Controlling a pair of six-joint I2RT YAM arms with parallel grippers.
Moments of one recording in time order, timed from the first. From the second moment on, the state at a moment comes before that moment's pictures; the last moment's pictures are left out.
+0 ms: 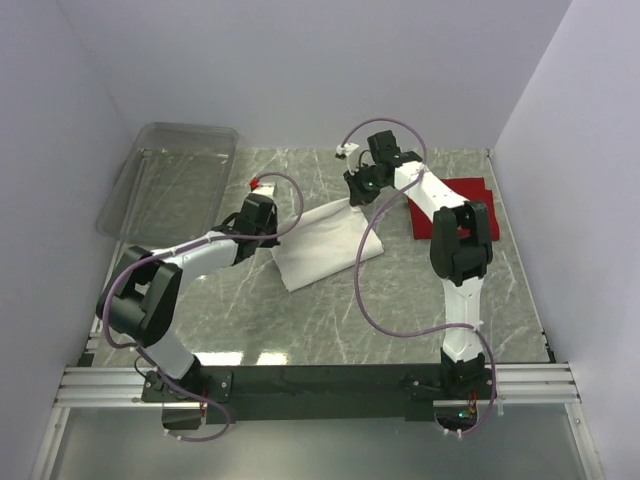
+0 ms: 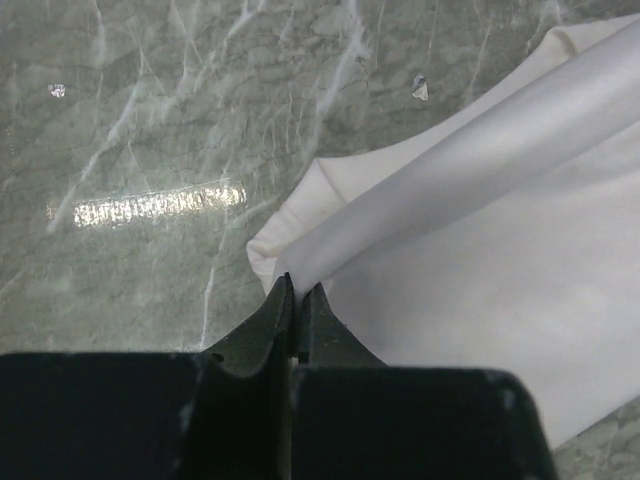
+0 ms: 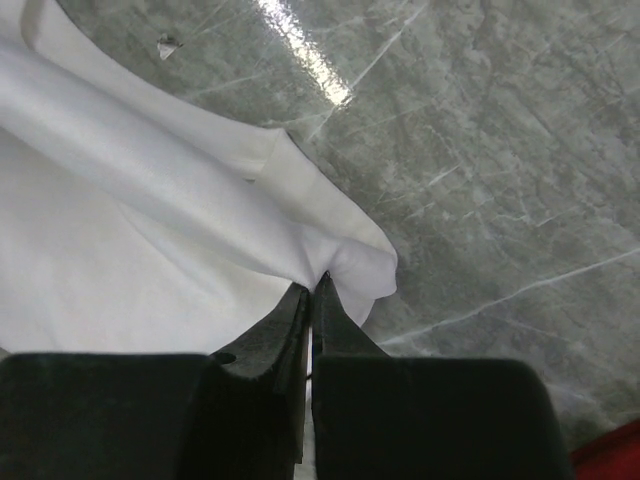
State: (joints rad) left arm -0.49 1.62 0.93 -0.02 -0.18 -0.36; right arm 0.31 2.15 1.82 -0.67 -0.42 -0.45
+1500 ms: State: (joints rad) left arm -0.58 1.52 0.67 0.12 0.09 -0.64; right arm 0.22 2.04 1.50 -0.87 -0.49 -0.41
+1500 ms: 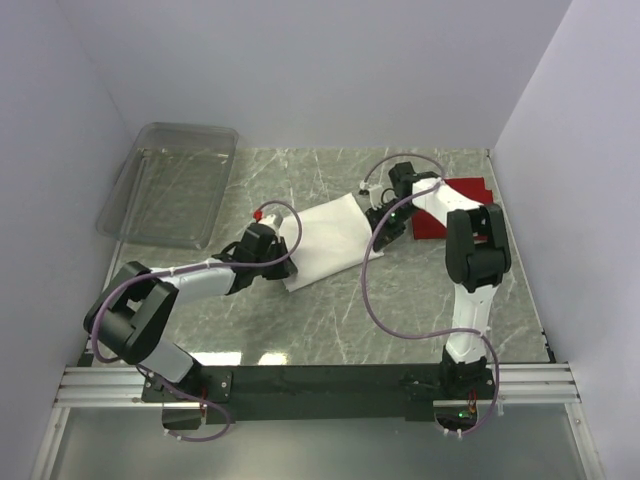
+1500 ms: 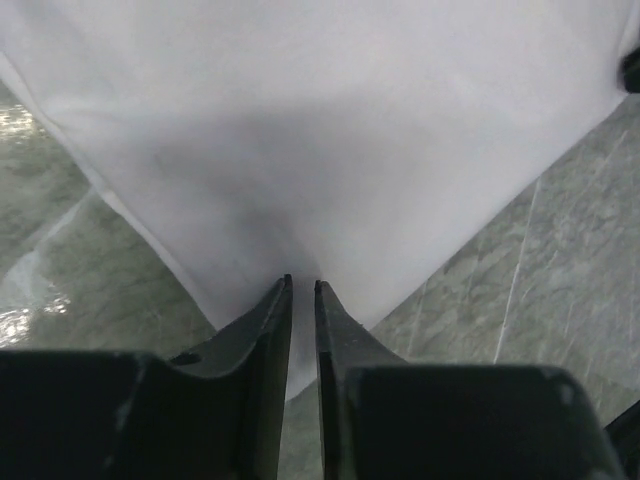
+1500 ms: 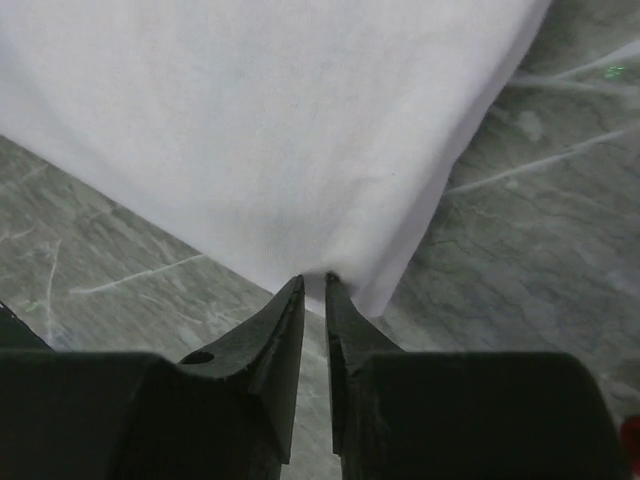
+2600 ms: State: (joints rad) left arm -0.58 0.28 0.54 -0.37 -0.32 -0.65; right arm 0.13 2.12 1.62 -0.63 -0.51 -0.02
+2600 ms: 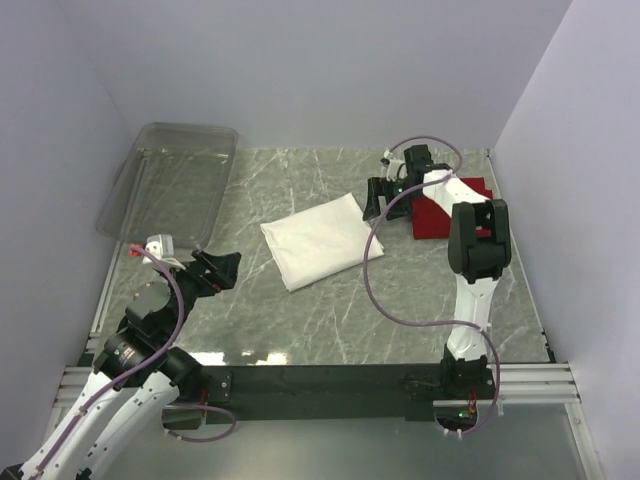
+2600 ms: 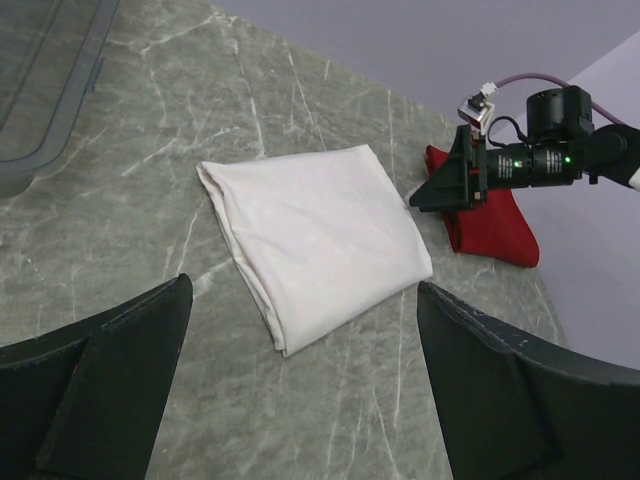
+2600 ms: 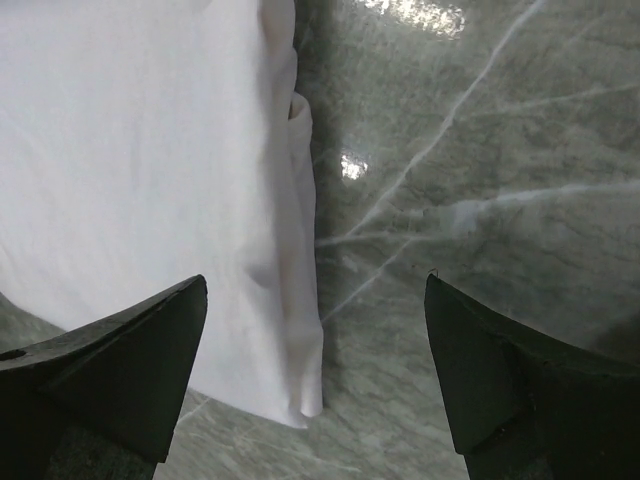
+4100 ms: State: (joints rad) left arm -0.58 0.27 0.52 -0.38 -0.31 -0.65; right arm 0.24 2.19 1.68 -0.73 -0.70 0.03
